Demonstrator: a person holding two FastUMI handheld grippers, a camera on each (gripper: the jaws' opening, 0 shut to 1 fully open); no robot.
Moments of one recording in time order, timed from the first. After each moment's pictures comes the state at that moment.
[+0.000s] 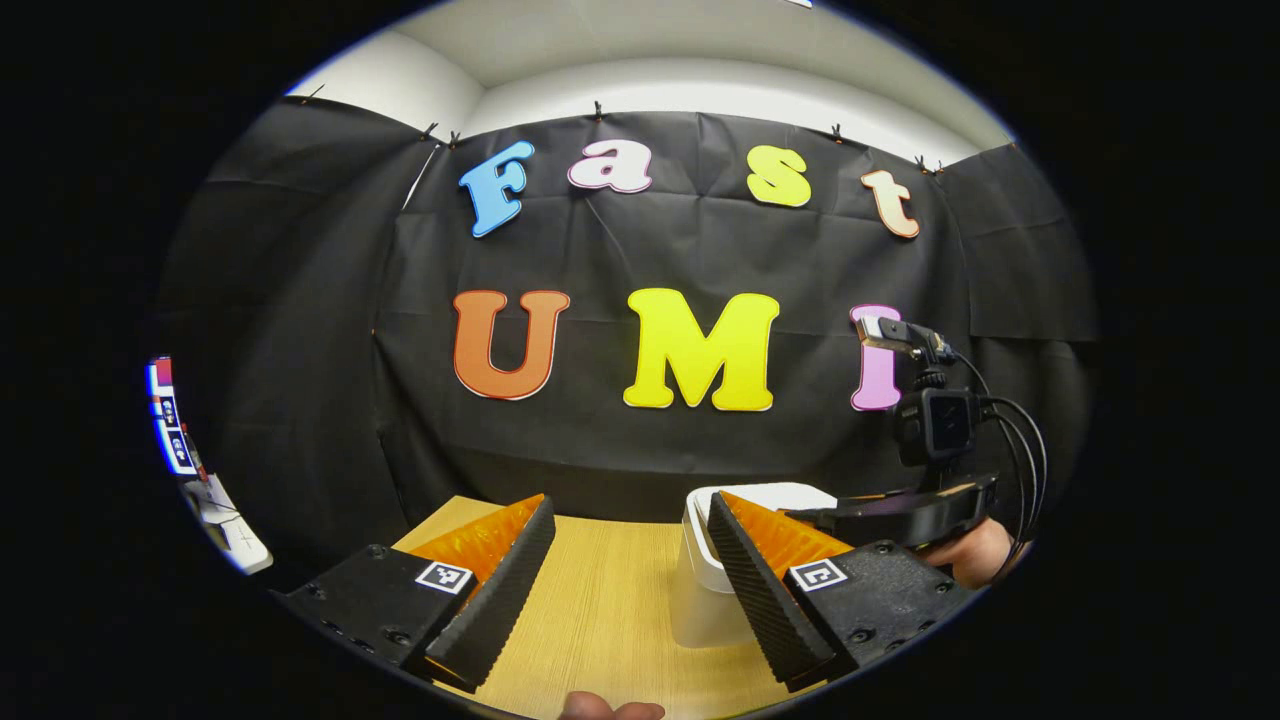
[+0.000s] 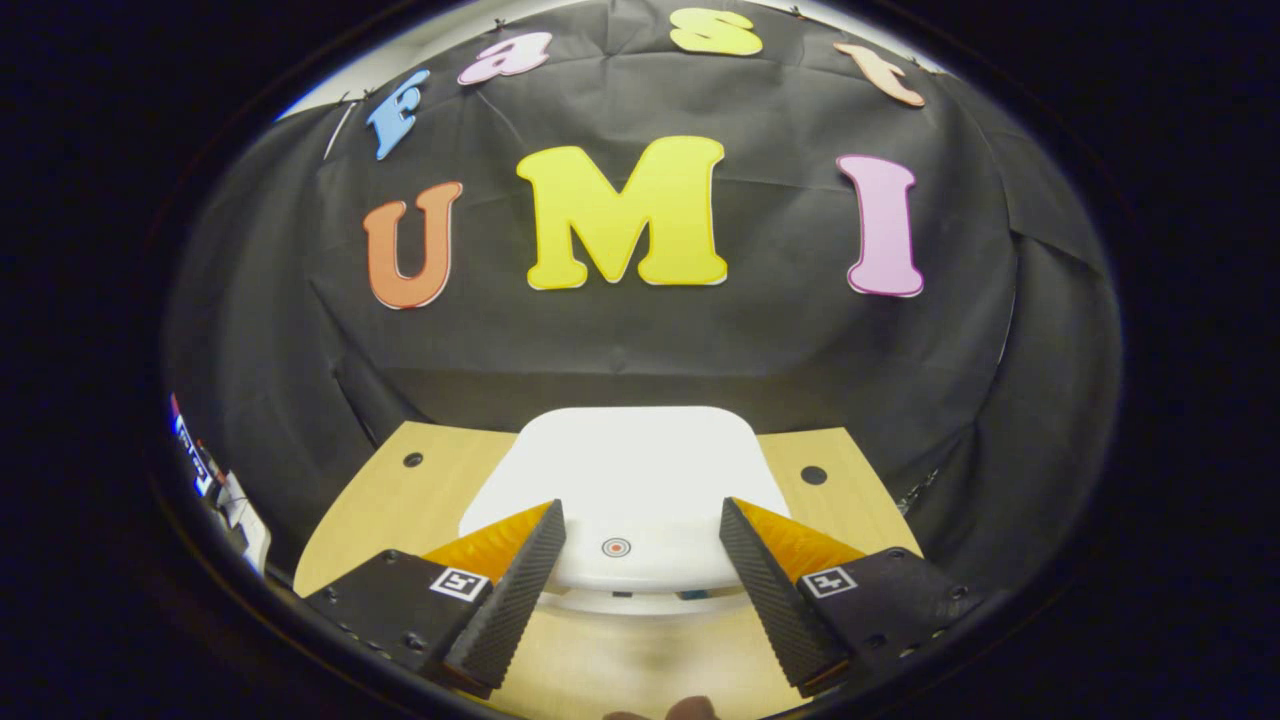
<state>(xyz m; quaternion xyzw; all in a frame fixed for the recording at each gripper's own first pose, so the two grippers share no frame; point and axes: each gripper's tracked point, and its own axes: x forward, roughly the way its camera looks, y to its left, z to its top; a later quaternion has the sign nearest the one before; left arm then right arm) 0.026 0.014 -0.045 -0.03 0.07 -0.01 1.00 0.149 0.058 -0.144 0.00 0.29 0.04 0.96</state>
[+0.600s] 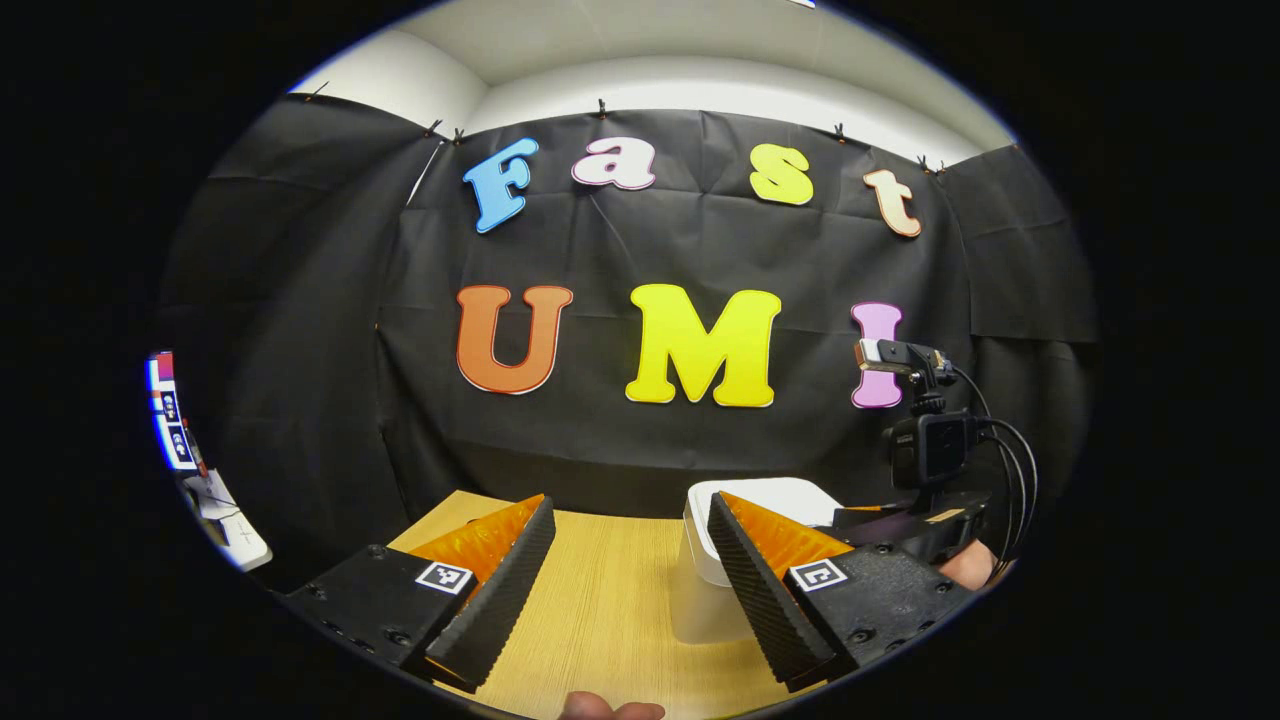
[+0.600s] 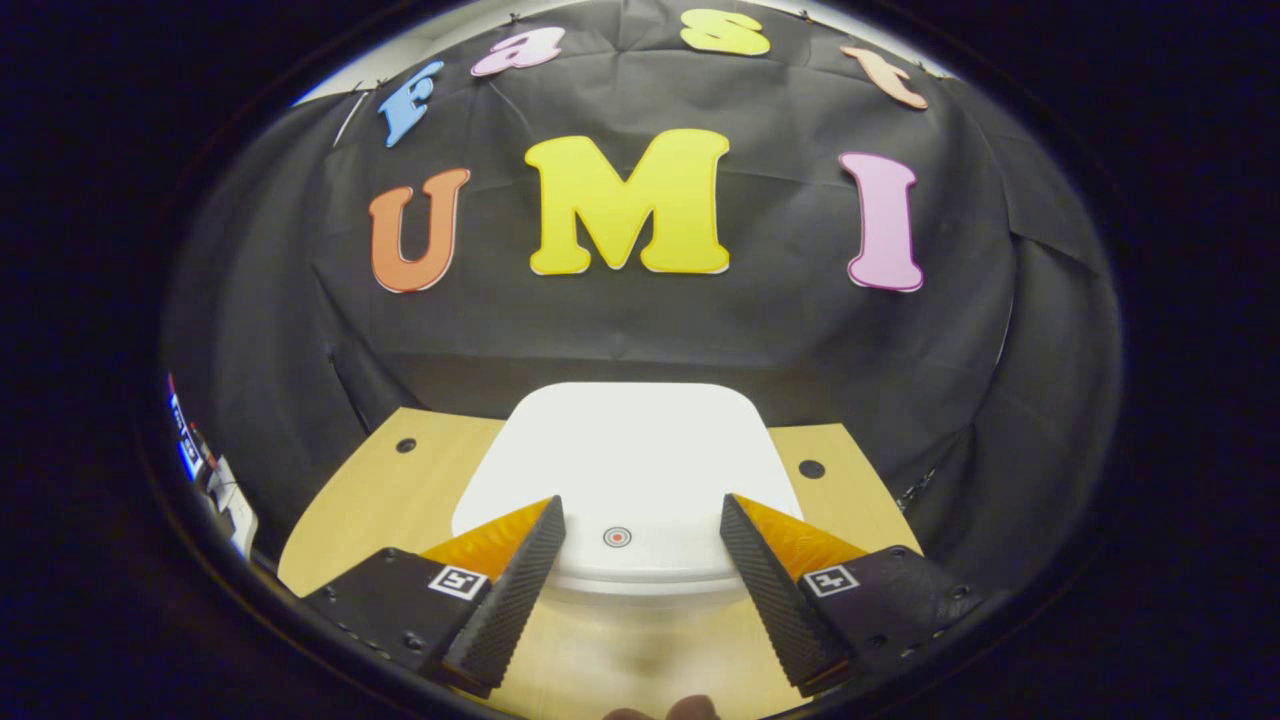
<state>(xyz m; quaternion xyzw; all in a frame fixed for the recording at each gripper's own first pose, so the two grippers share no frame) 0.020 0.016 -0.054 -0.03 0.07 0.00 1.00 0.142 0.059 -0.164 -0.02 0.29 0.04 0.96</state>
